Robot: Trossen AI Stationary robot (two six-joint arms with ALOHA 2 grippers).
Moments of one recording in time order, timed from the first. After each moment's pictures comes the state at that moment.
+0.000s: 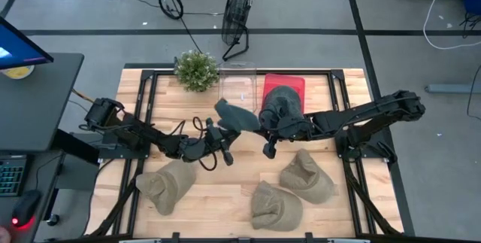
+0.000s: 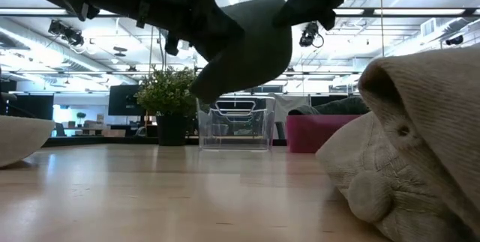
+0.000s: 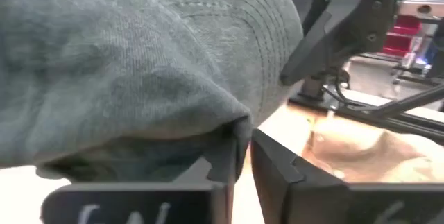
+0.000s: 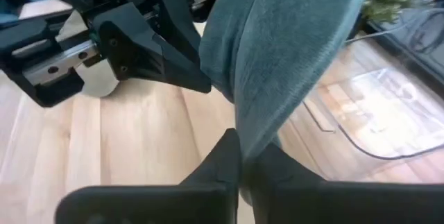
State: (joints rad) left arm -0.31 1.64 0.69 0.84 -0.77 -0.20; right arm 0.16 1.38 0.99 -0.20 0.34 0.30
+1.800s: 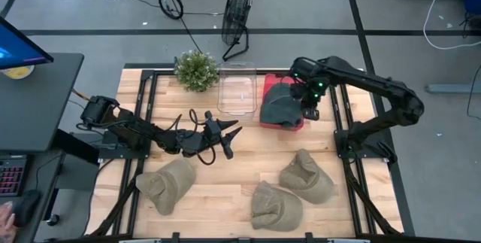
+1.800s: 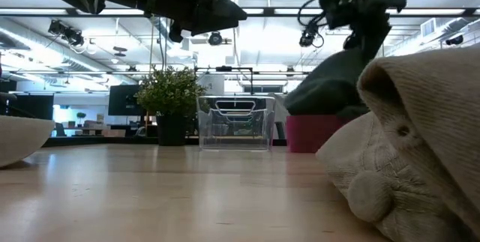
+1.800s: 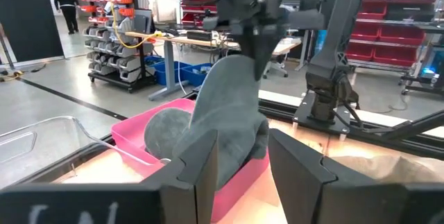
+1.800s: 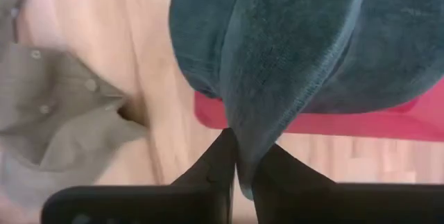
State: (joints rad) left arm -0.24 1.58 0.69 0.88 -0.76 -0.08; right arm -0.52 1.40 1.27 -1.34 -0.15 -0.40
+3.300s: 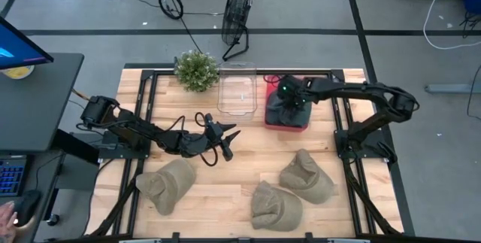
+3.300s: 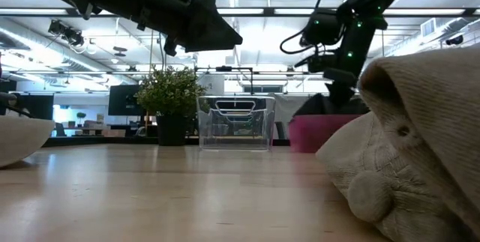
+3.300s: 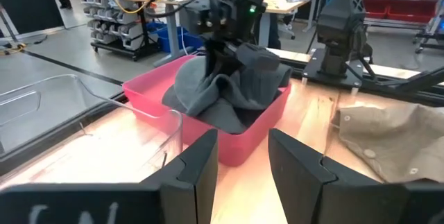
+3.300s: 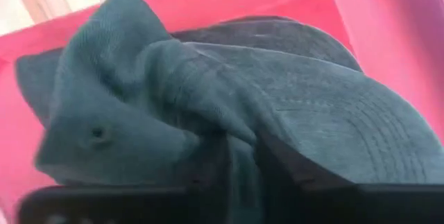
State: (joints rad) left arm -0.25 1.58 0.69 0.68 -0.76 -0.17; right arm -0.47 1.49 0.90 -0.66 0.11 -0.03
